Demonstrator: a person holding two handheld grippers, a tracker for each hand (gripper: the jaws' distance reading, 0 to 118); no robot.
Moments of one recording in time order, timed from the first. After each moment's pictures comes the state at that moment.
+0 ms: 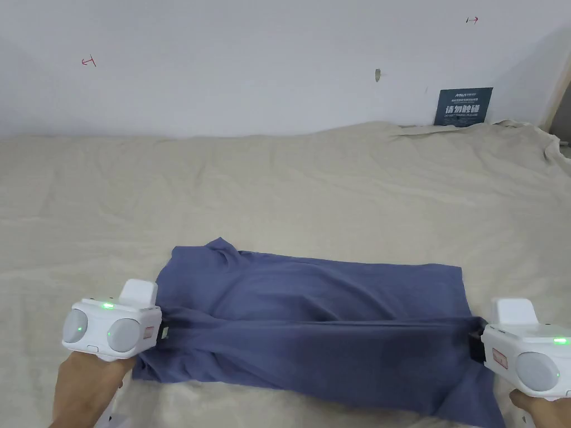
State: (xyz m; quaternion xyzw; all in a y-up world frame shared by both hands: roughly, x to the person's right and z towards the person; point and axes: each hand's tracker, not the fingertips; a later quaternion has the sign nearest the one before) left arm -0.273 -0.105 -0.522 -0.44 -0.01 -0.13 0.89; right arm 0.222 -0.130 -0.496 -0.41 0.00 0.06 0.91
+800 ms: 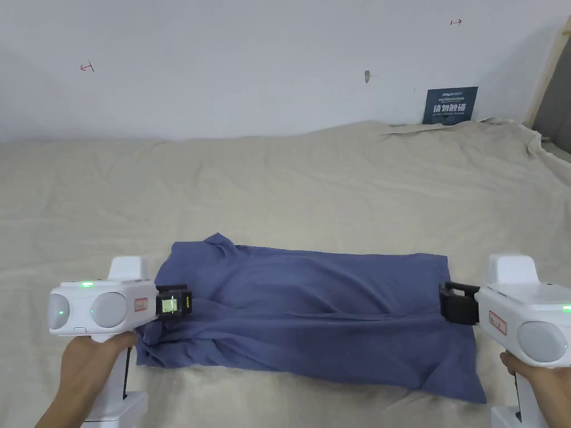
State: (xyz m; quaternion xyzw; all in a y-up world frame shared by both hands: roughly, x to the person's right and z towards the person) left arm -0.270 -0.019 -0.469 -0.37 -0.01 0.01 0.93; right arm 0.214 -0.033 -0.435 -0.29 0.02 0.03 0.96
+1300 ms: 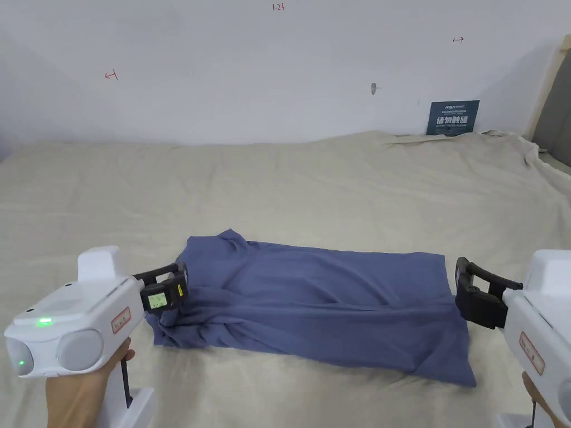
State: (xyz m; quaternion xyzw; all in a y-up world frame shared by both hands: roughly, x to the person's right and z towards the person) left arm -0.257 0.027 -0.339 -0.21 -0.01 0.04 0.98; right arm 0.193 0.027 -0.310 -0.14 0.00 0.01 0.99
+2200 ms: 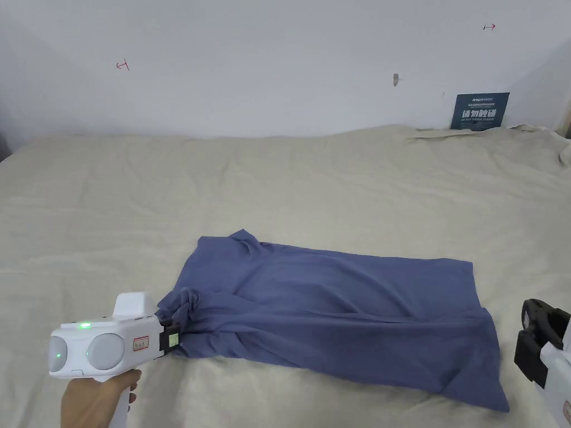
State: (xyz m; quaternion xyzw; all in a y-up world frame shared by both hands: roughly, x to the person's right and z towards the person) left arm -0.305 -0.072 -0.436 -0.42 -0.02 0.05 0.90; right arm 0.194 -0.008 -0.328 -0.17 0.01 0.03 0.98
